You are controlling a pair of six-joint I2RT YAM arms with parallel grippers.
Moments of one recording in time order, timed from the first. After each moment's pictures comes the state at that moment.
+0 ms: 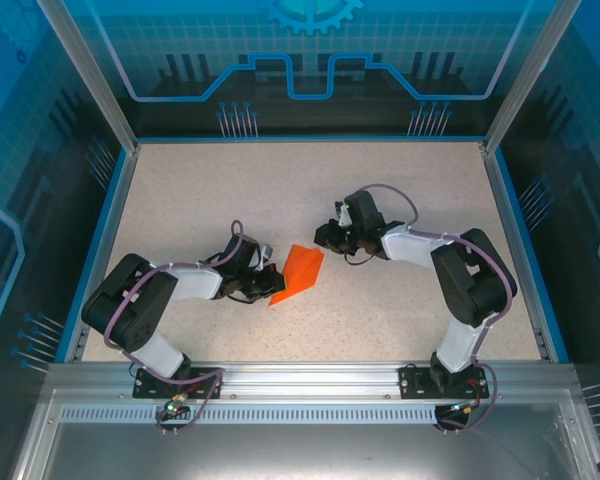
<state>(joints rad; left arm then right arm) -0.45 1.60 0.55 0.08 0.51 -0.81 0.50 1.78 0.97 -0.01 -0.43 0.81</state>
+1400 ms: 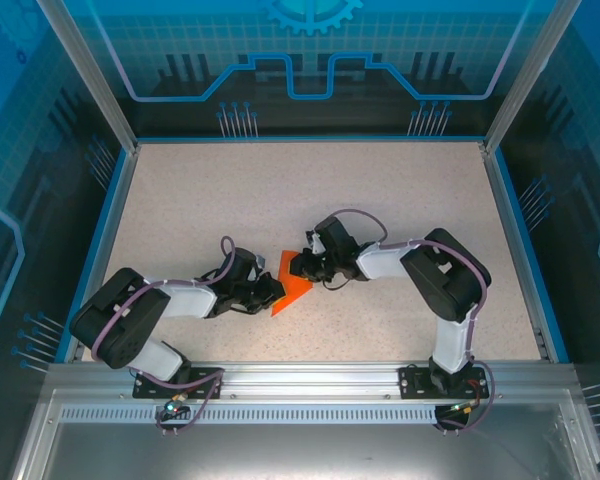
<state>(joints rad) -0.53 1.50 0.40 0.24 0.44 -1.11 0.69 1.89 0.92 0.14 -0.48 0.92</state>
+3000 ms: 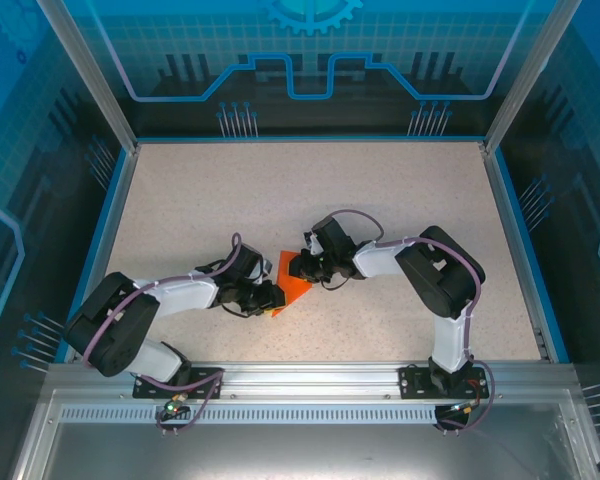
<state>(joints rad) -0.54 1.45 0.53 -0.18 0.49 -0.84 0.69 1.93 0.95 0.10 -0.48 0.90</state>
